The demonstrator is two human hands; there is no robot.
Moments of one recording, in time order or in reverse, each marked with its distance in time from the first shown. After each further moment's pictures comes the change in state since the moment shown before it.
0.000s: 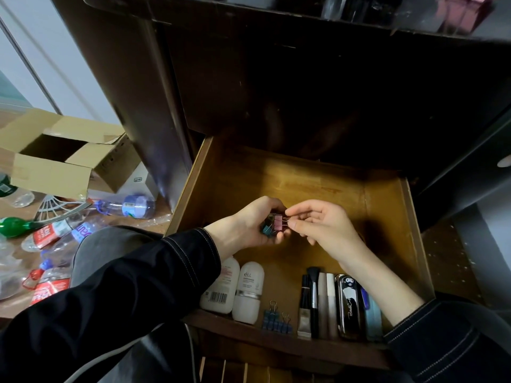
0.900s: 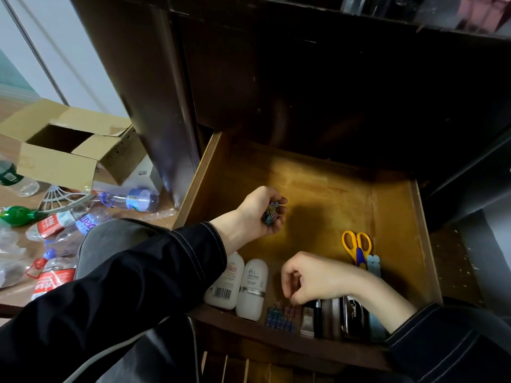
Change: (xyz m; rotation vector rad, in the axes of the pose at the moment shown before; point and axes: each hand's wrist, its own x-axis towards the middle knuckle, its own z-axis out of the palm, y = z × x) left_hand -0.002 0.006 -0.006 -0.108 0.145 0.129; right_hand -0.011 0.035 0.018 -0.695 -0.788 0.056
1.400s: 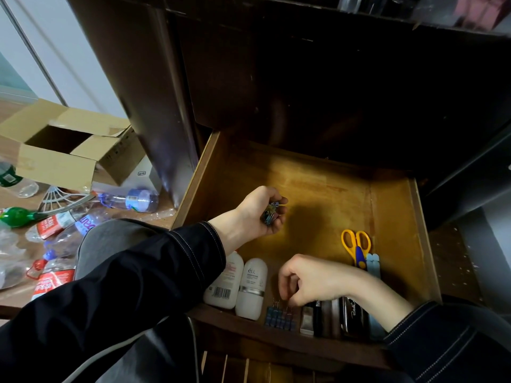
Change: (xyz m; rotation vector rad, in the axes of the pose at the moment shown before) left_hand 0.000 0.000 -0.001 0.024 -0.018 -0.005; right_hand 0.006 0.006 0.006 0.010 -0.057 0.006
